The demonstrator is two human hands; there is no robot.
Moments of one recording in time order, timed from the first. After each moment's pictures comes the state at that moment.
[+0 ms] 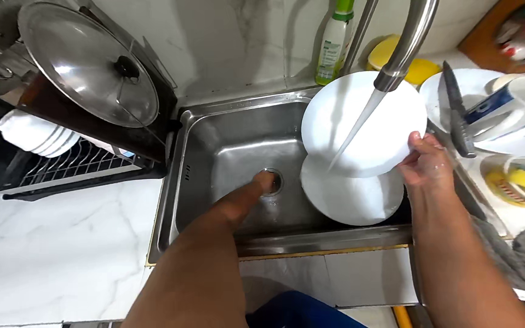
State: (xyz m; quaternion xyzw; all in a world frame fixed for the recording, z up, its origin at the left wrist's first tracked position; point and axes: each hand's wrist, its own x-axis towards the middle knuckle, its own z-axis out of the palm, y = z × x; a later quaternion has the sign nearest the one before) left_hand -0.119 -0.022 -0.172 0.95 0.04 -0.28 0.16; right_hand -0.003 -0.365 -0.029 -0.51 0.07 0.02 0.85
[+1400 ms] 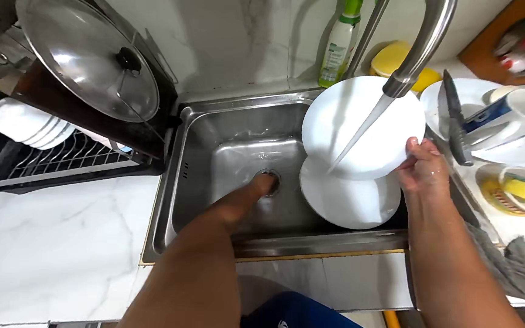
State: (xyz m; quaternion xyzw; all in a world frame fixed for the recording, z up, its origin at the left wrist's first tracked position) left_hand -0.126 -0.031 -0.157 0.94 0.04 -0.29 0.15; right_hand 0.002 -0.363 -0.029 -0.55 0.05 0.03 0.84
